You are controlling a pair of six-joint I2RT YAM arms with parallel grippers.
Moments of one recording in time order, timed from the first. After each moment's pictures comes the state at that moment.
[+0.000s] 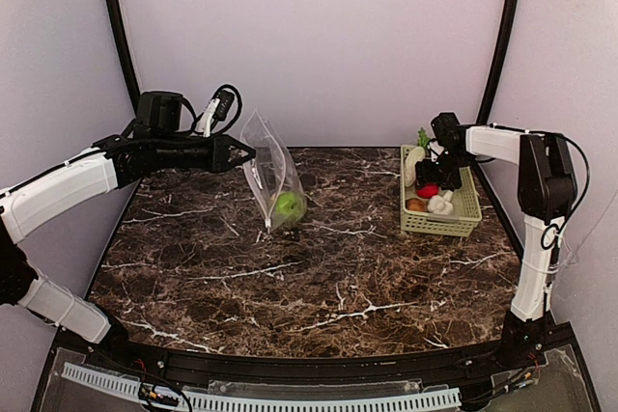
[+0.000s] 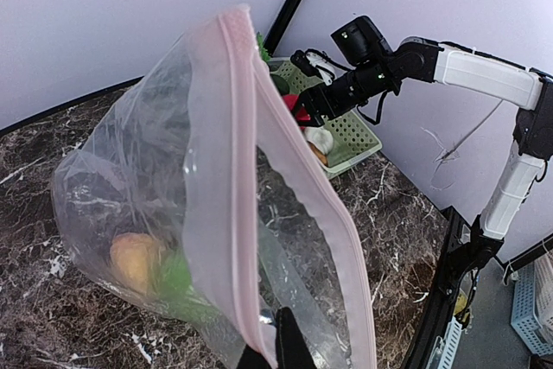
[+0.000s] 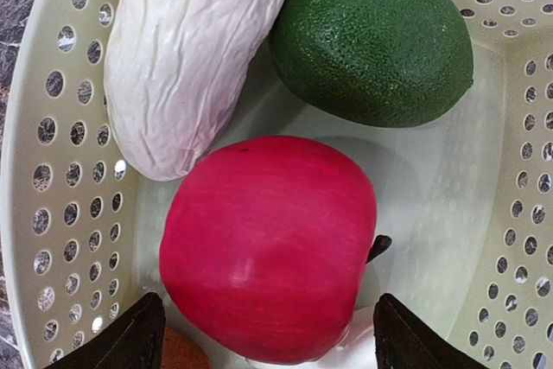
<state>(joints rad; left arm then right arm) -0.51 1.36 1.19 -0.26 0.50 -0.24 0.18 2.05 1.61 -0.70 0.02 0.18</state>
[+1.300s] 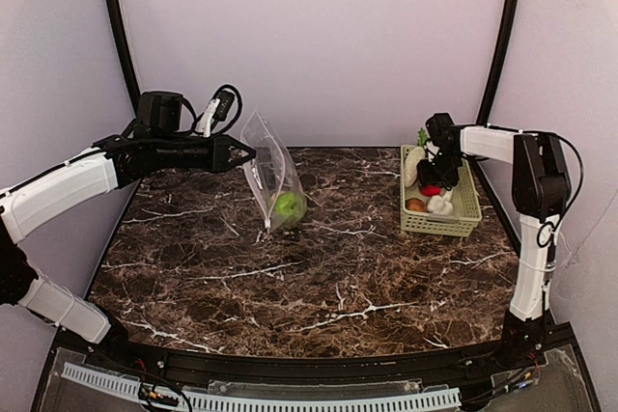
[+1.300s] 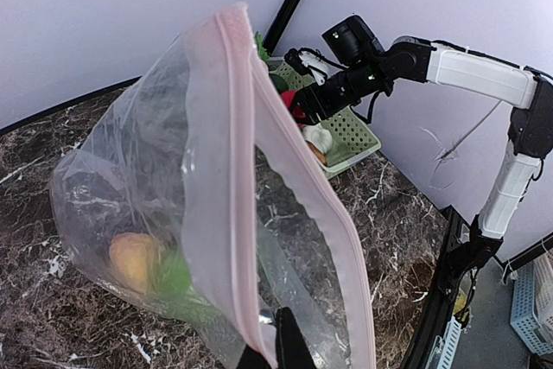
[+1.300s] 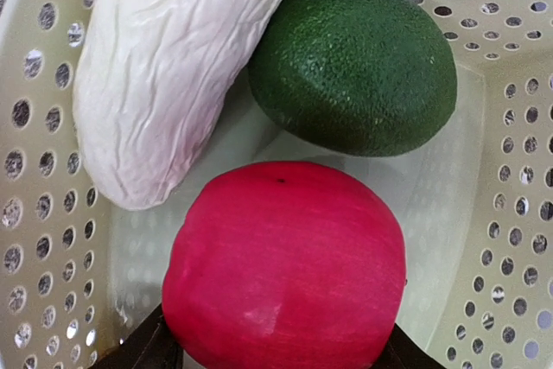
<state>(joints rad) -0.51 1.36 1.19 -0.26 0.50 -0.24 0.20 2.10 1.66 -0.69 0.12 0.16</state>
